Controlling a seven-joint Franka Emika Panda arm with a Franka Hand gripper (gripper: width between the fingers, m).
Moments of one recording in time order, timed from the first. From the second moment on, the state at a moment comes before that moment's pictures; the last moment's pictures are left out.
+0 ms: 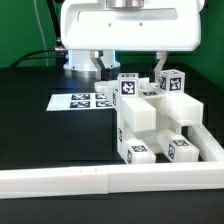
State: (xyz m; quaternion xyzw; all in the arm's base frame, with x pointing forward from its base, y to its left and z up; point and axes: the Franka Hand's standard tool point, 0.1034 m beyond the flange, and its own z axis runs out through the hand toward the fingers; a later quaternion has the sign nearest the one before) arm 0.600 0.022 0.119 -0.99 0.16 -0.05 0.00
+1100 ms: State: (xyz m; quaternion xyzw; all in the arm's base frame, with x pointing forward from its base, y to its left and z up) arm 0.600 0.018 0.120 -0.99 0.15 -0.05 0.00
